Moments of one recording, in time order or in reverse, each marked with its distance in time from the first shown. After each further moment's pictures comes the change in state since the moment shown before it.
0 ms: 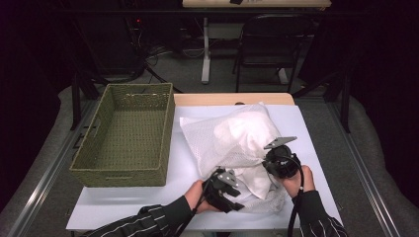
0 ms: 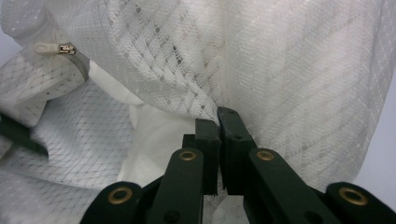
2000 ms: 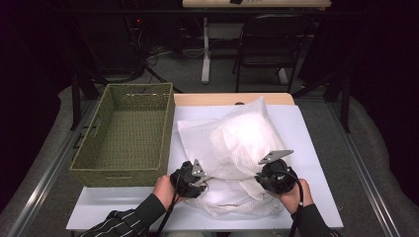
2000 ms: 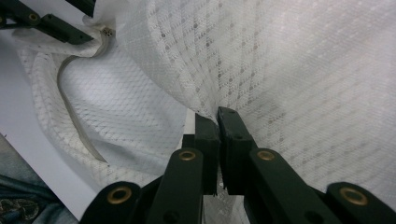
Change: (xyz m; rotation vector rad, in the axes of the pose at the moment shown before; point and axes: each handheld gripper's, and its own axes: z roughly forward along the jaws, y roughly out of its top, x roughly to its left) left arm 0.023 -0.058 -0.038 0.150 0.393 -0.119; right arm 0.033 -0.017 -0.014 -0.003 0.116 -0.040
